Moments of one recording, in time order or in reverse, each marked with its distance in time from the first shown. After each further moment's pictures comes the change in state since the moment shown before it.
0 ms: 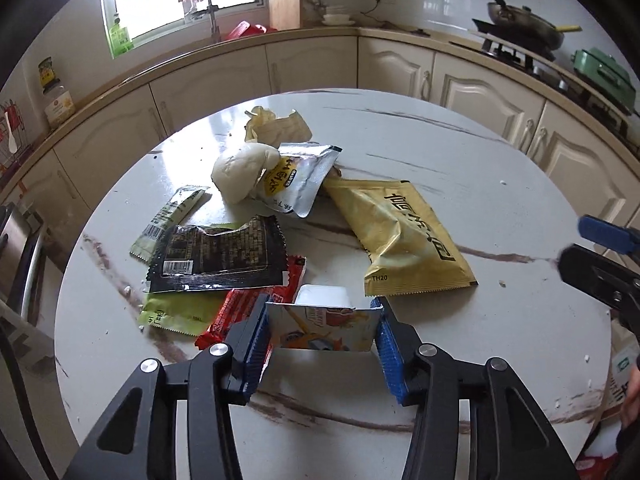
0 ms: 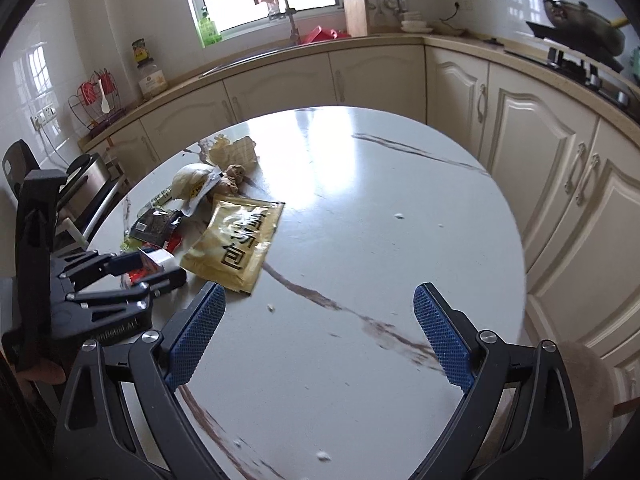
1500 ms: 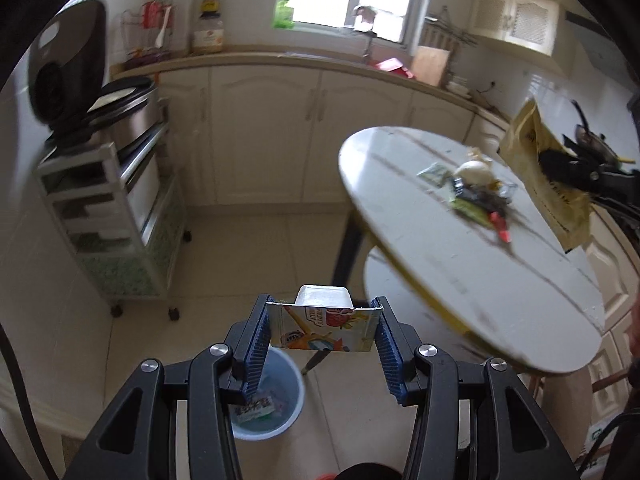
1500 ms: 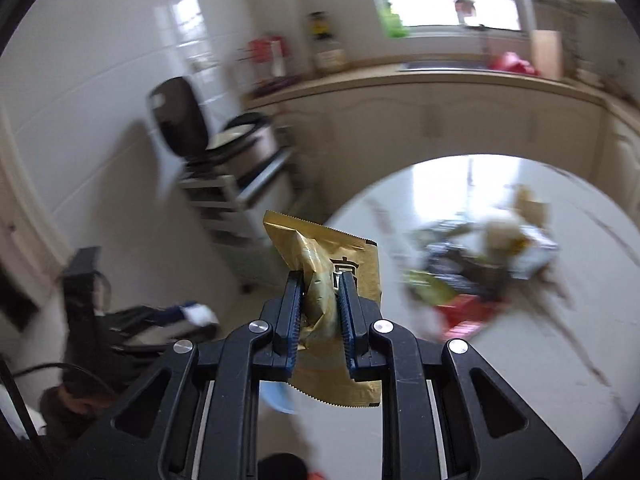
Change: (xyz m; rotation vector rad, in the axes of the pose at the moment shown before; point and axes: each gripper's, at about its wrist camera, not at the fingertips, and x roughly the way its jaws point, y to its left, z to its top) left arm -0.180 0.220 -0.208 -0.423 -0.128 0.098; right arm -0.015 0.259 0.011 -0.340 0.023 0.481
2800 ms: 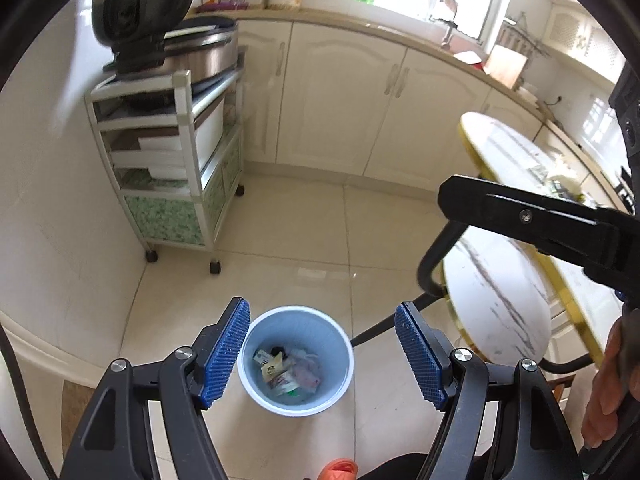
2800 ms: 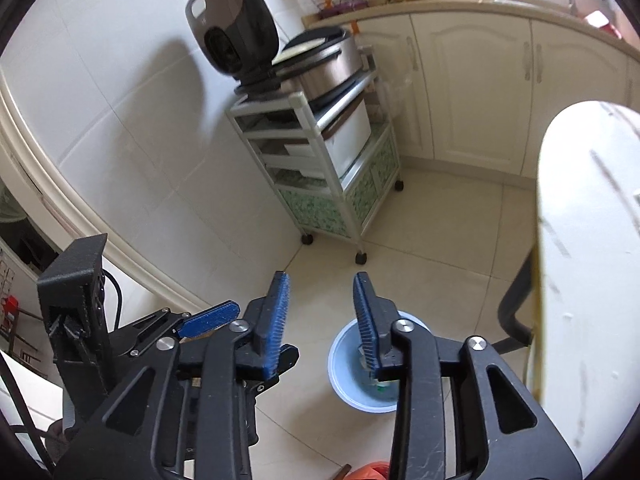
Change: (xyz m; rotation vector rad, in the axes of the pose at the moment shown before) left arm 0.003 0.056 -0.019 -0.162 0.073 0.135; right arm 0.175 0.102 -0.023 -0.018 0.189 0.153
